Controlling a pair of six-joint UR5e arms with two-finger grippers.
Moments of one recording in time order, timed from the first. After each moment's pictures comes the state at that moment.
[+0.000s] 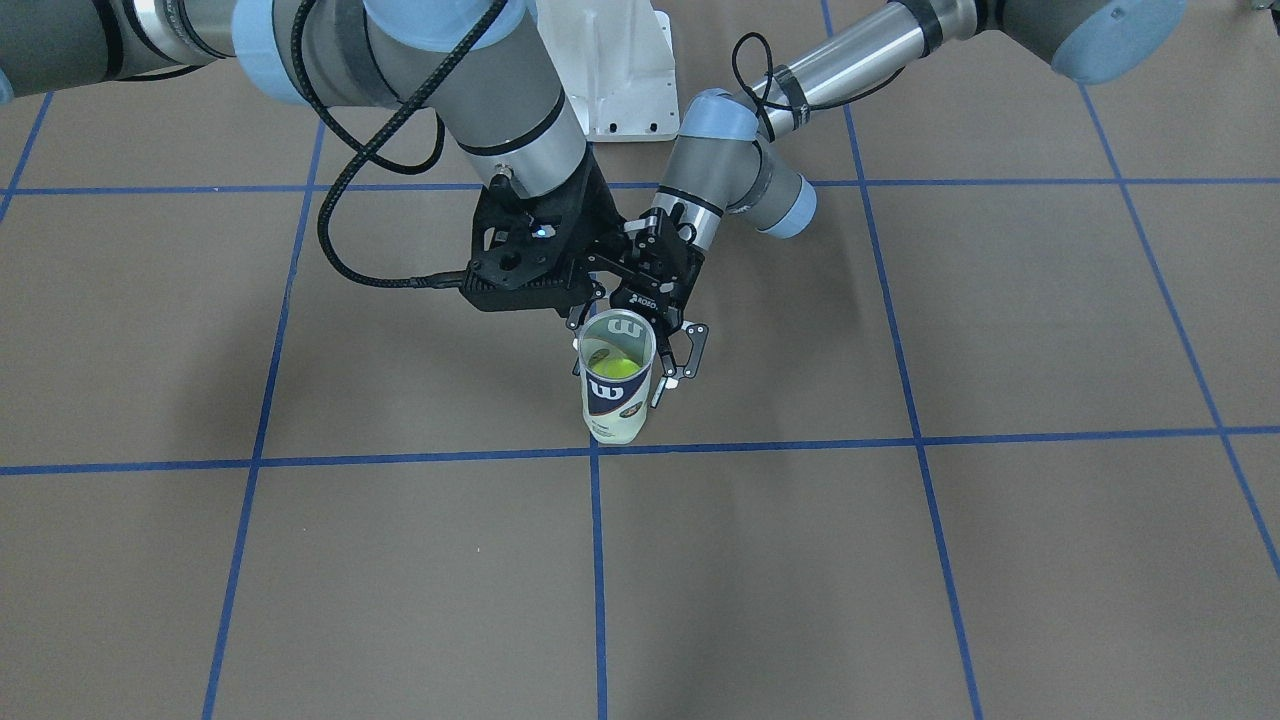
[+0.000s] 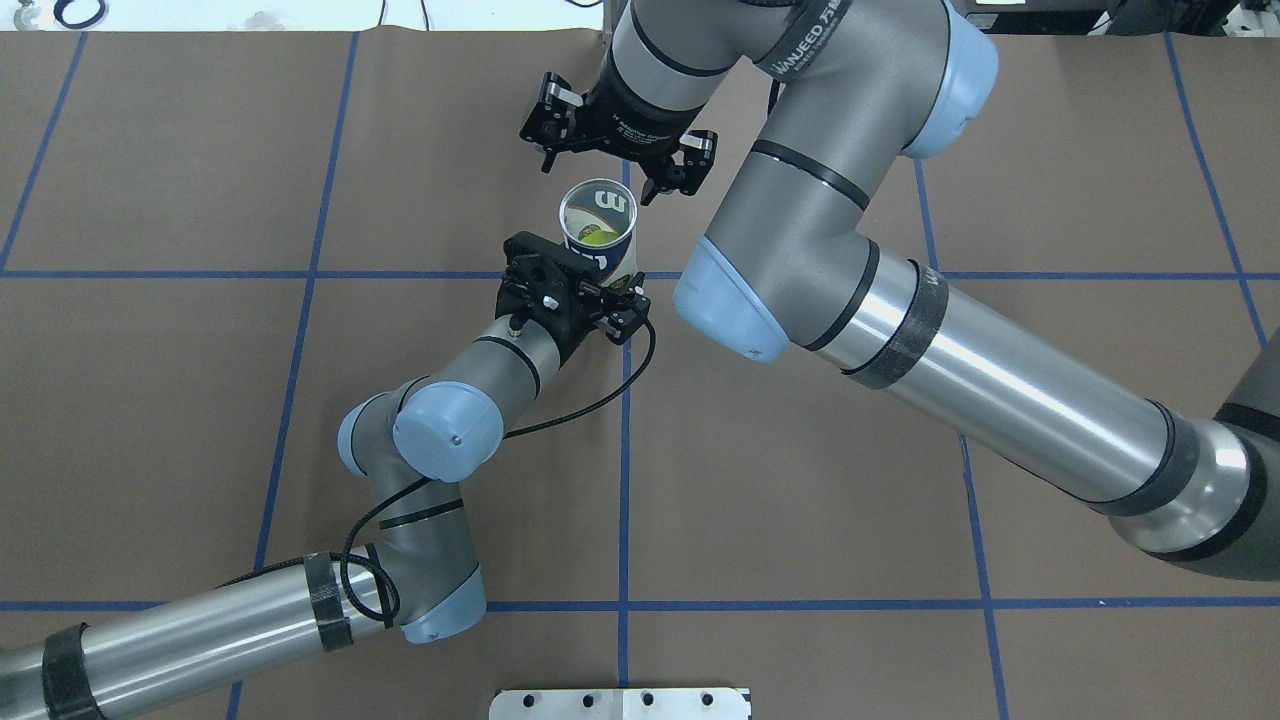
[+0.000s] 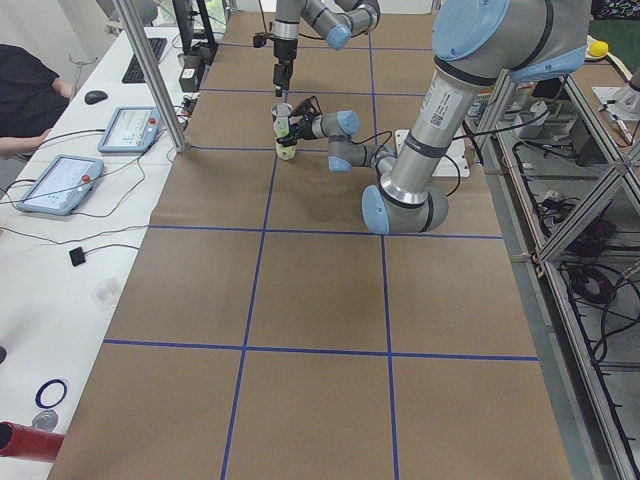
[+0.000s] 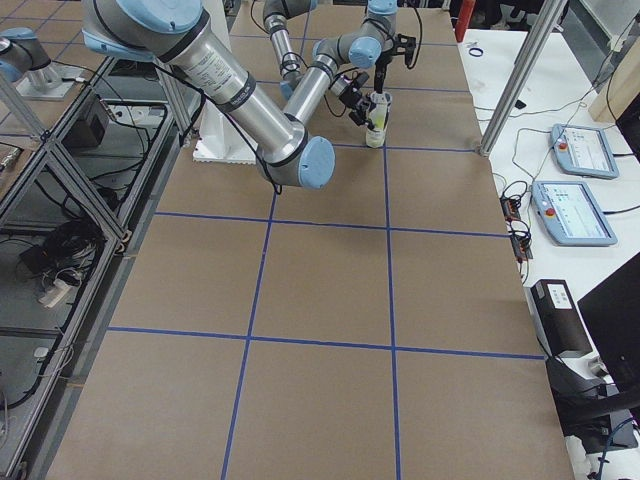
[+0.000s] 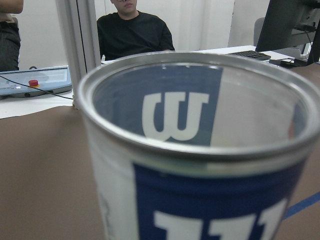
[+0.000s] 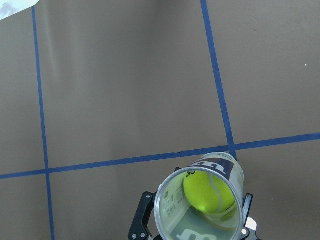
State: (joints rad) left arm -0.39 -2.26 -1.28 -2.68 -1.05 -0.73; right arm 0.75 -0.62 1.58 -1.51 2.09 1.35
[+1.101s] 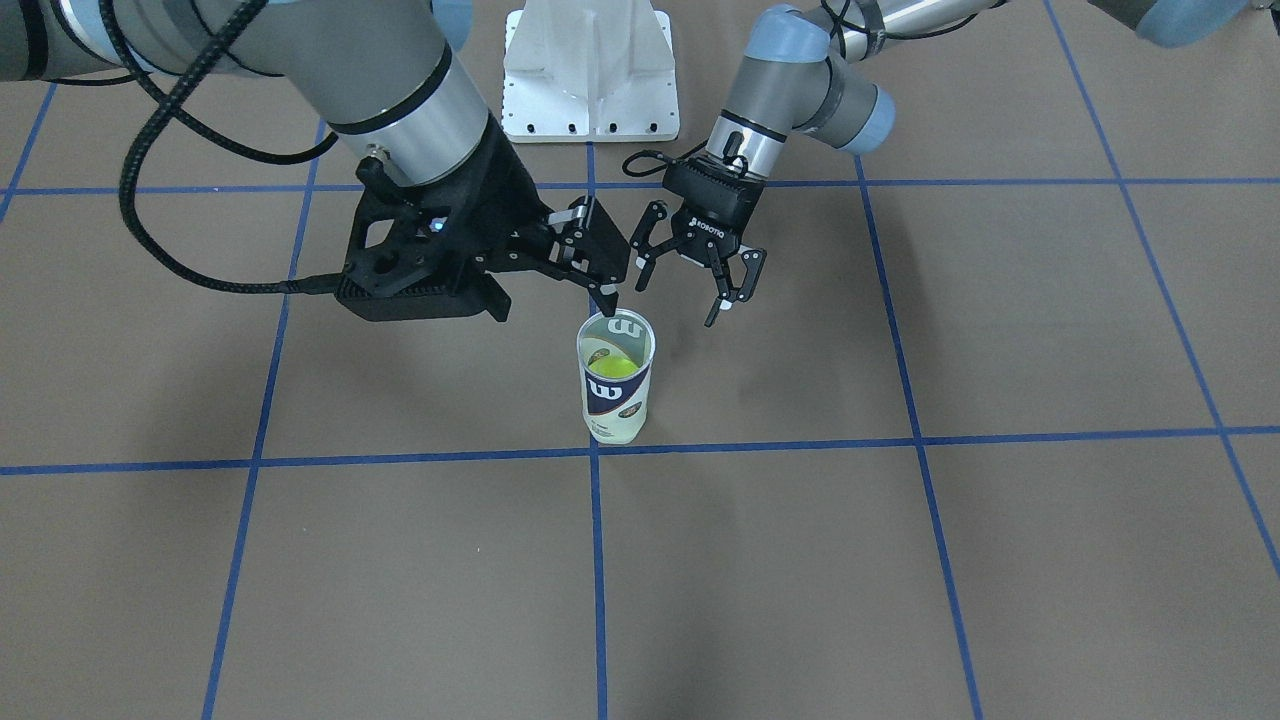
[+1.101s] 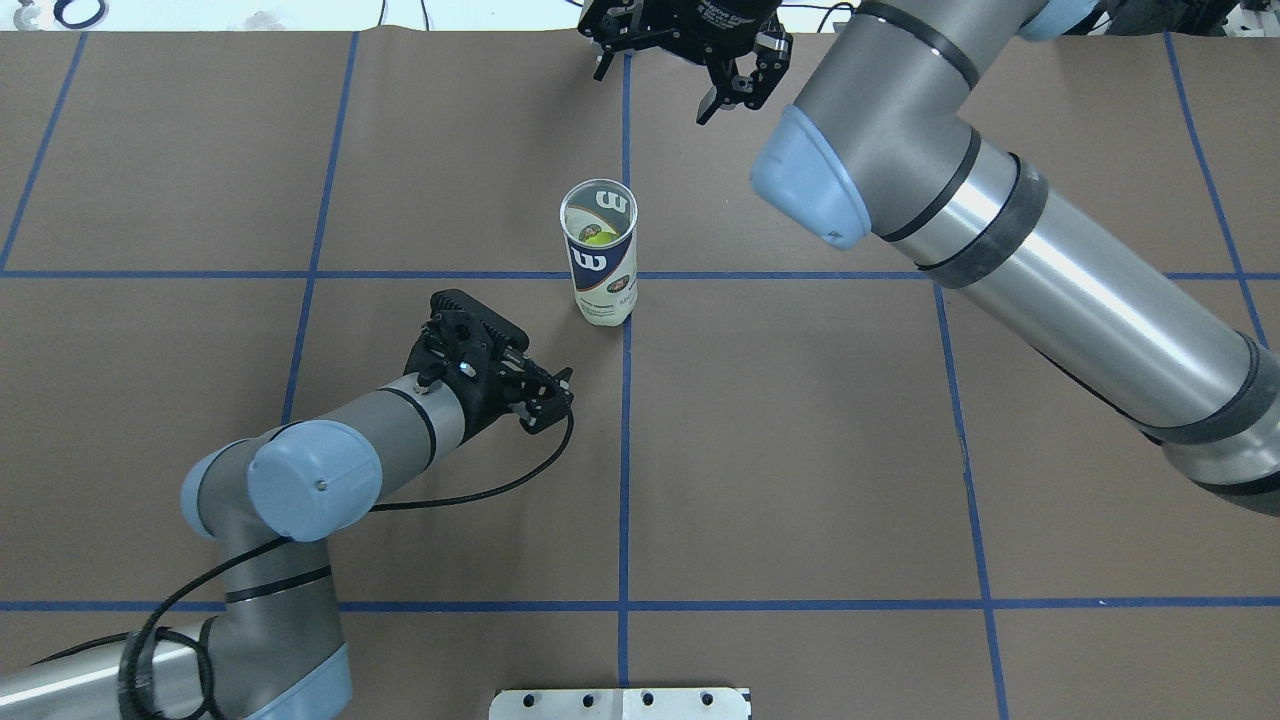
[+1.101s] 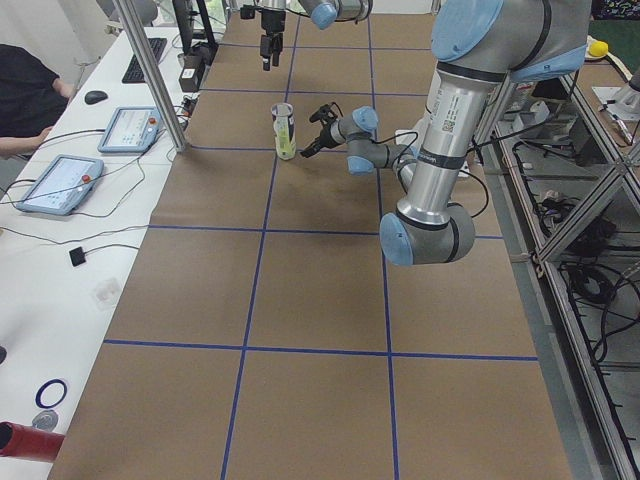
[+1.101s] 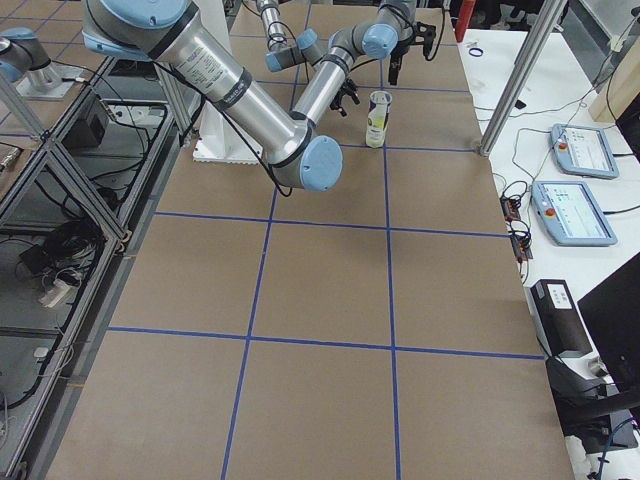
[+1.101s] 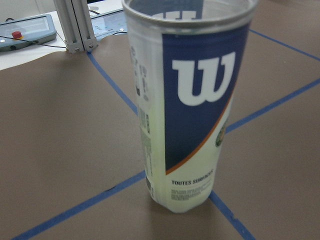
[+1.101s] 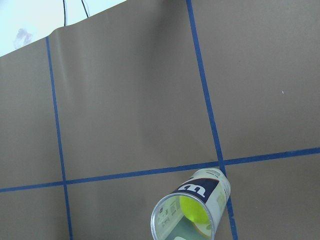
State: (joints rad) left arm -0.36 -1.96 -1.75 -2.32 -1.29 -0.70; right arm 0.91 -0.63 1.61 -1.55 2.25 1.29
